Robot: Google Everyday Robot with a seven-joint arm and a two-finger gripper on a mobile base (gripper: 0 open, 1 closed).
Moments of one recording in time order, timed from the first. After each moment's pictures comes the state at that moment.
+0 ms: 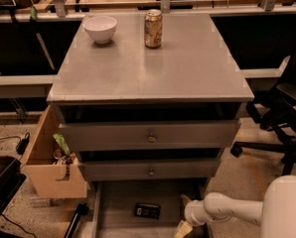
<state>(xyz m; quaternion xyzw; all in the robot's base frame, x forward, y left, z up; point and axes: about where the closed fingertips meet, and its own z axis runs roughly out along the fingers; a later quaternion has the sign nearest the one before) 0.476 -0.146 0.195 -0.55 0.78 0.17 0.23</state>
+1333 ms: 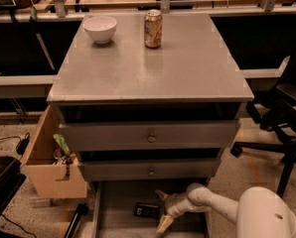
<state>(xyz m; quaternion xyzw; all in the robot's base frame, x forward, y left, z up) 0.514 -0.047 0.152 -0.64 0.66 0.27 0.29</state>
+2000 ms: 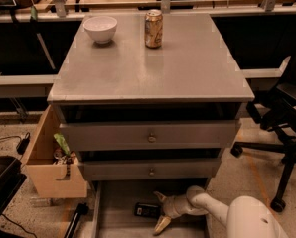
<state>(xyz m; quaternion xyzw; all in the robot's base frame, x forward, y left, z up) 0.522 -0.037 0.114 -0.62 0.65 0.30 0.32</state>
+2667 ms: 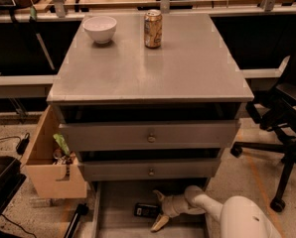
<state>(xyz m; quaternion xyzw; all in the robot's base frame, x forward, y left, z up) 0.530 -0.033 0.096 -0.61 0.66 0.30 0.31</state>
